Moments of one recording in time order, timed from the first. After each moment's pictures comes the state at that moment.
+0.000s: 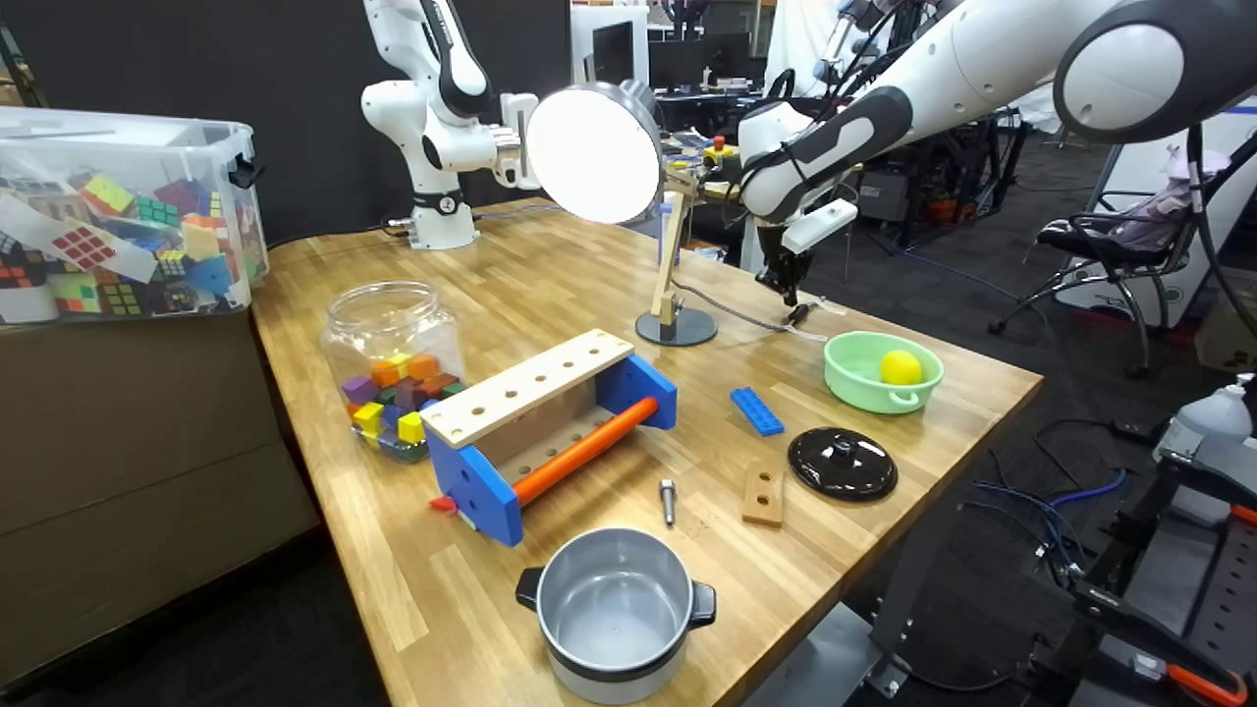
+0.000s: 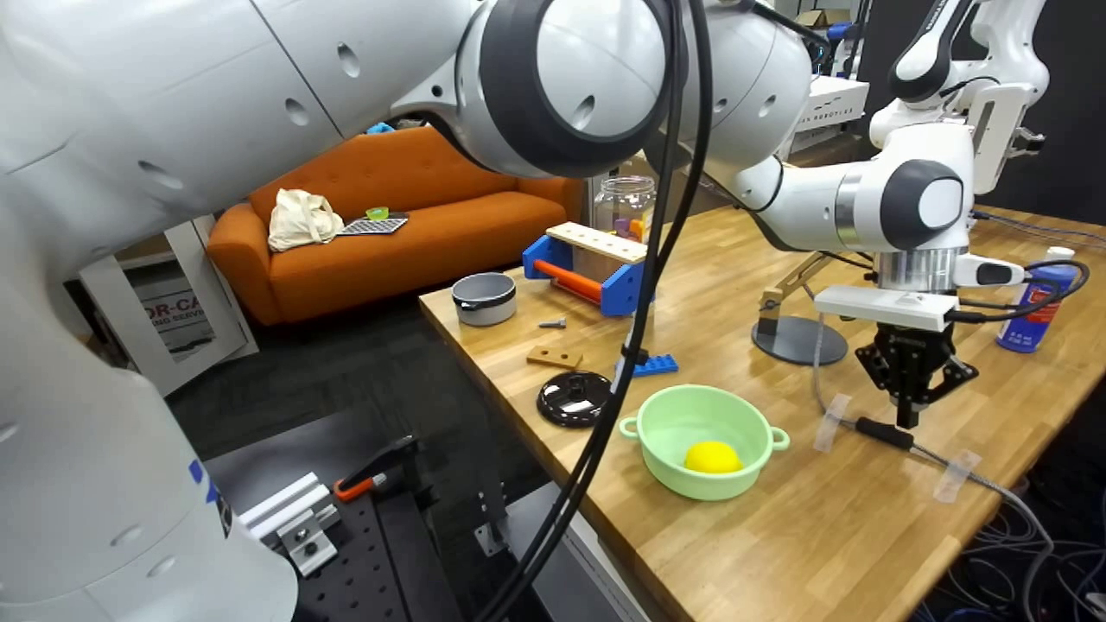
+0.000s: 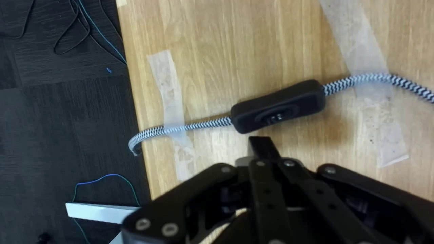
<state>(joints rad) -0.07 1.22 -0.16 -0.92 -0.16 2.07 0.03</state>
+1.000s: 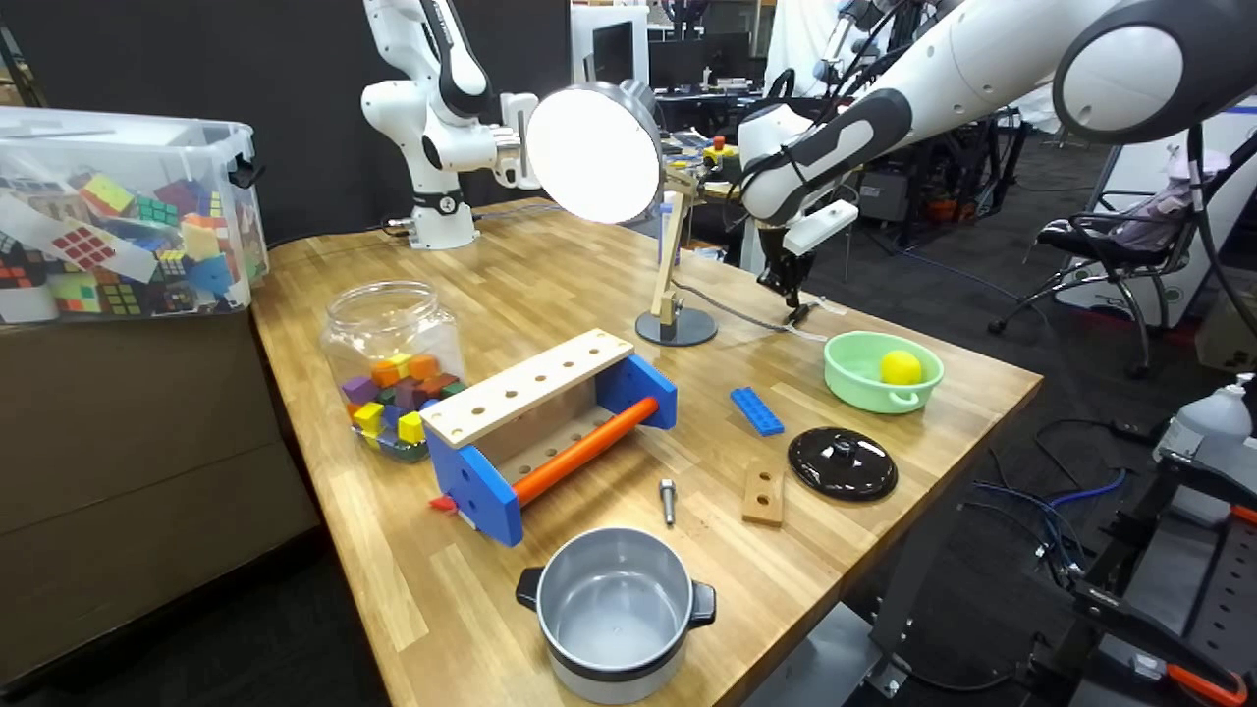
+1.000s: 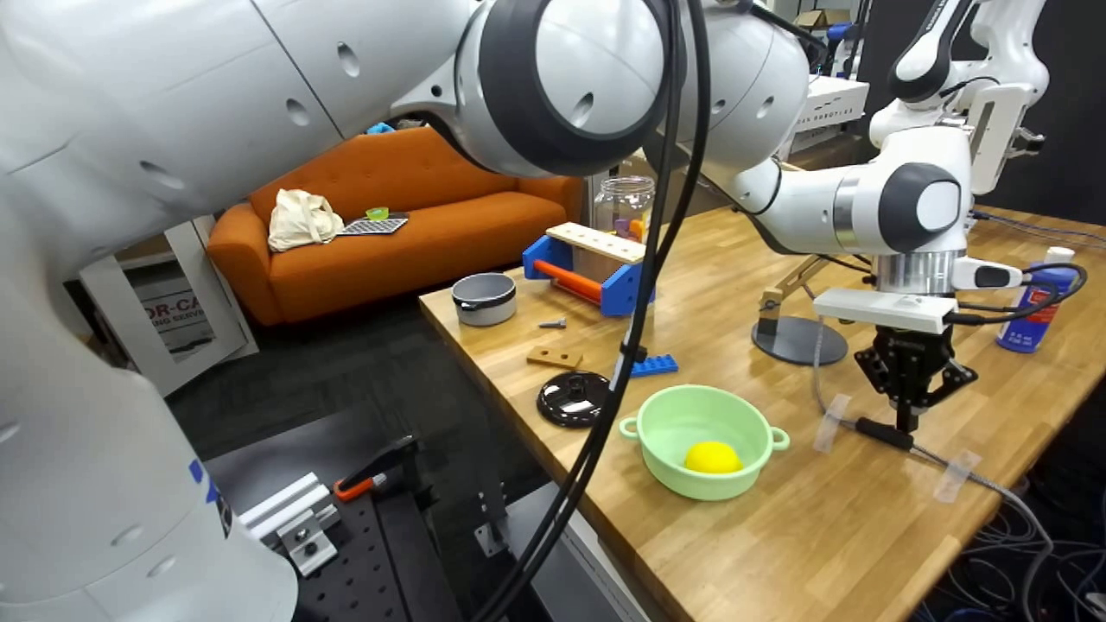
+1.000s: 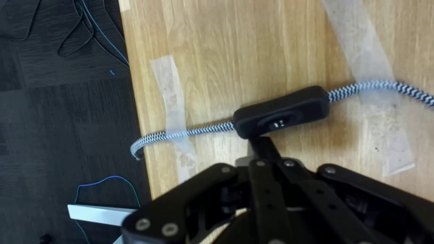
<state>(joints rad) -0.06 1.22 -0.17 -0.93 -0.16 2.07 0.03</state>
